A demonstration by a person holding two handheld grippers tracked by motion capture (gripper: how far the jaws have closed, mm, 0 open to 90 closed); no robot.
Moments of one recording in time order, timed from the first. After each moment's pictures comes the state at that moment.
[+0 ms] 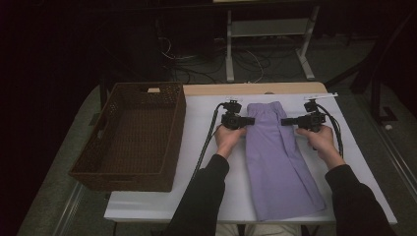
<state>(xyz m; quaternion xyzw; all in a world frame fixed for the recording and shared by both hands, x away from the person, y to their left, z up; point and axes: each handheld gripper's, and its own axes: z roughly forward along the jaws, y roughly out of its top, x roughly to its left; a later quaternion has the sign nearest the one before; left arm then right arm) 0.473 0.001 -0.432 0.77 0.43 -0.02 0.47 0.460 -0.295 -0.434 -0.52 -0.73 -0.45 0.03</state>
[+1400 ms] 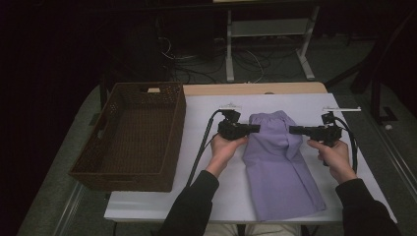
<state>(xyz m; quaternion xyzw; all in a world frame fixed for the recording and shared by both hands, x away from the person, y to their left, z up) 0.409 0.016 -0.400 0.76 0.35 -0.05 0.54 0.390 -0.311 -0.415 -0.48 -0.70 -0.53 0.03</state>
